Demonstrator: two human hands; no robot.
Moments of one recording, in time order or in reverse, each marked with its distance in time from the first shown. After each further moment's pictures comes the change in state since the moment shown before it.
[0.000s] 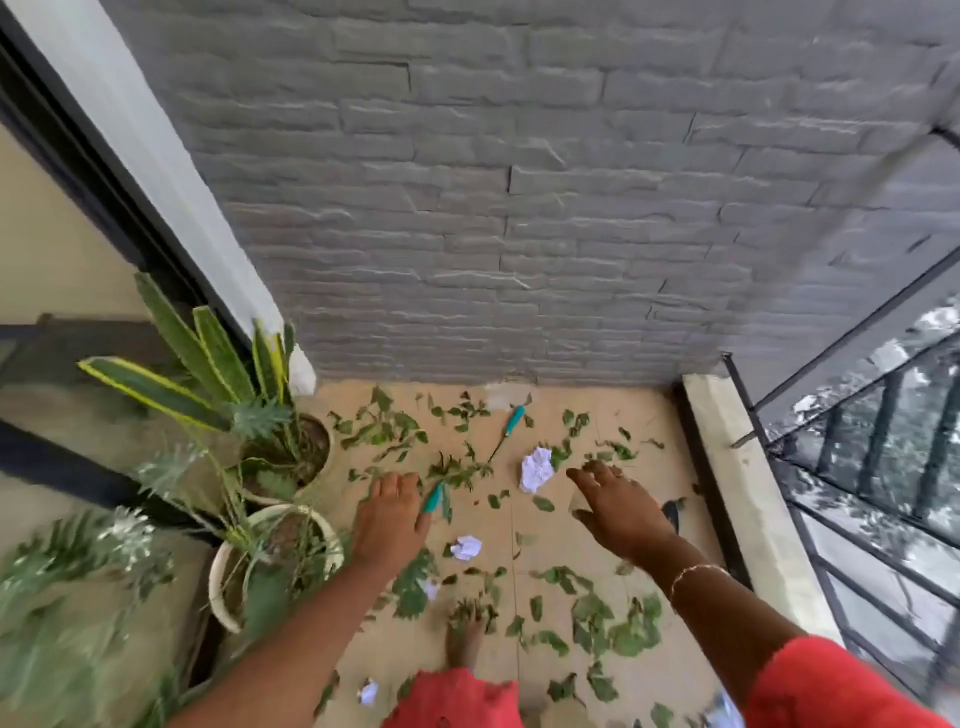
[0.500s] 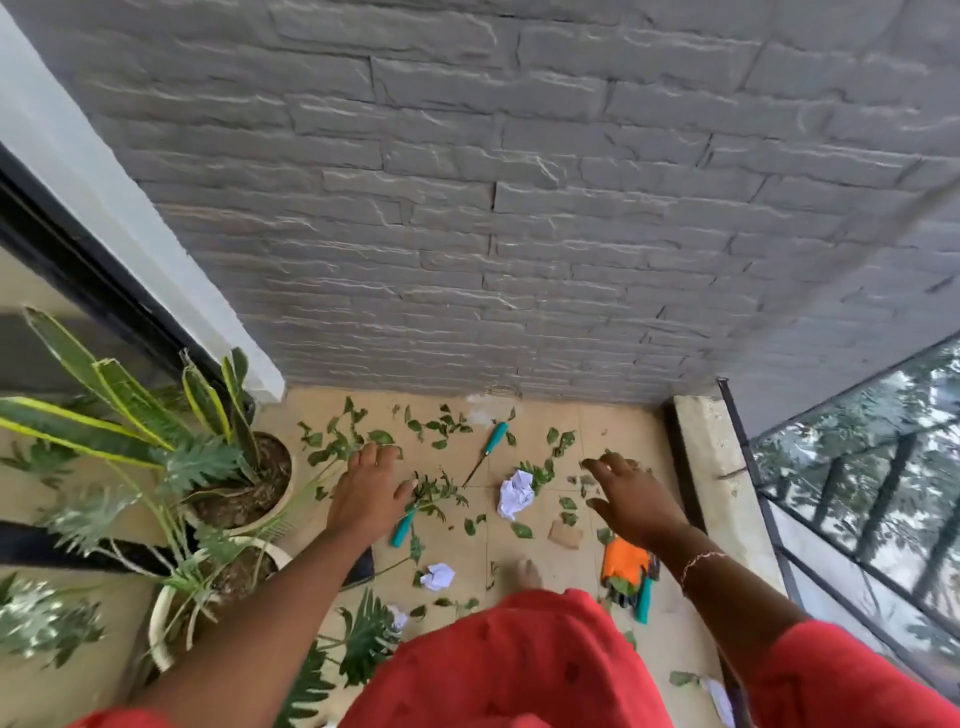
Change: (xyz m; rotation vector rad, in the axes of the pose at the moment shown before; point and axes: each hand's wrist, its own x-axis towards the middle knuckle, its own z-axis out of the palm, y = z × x) left_hand 0.144 0.017 -0.030 -0.138 0.007 -0.110; right_hand 0.106 0.092 -0.052 -0.024 -0.025 0.054
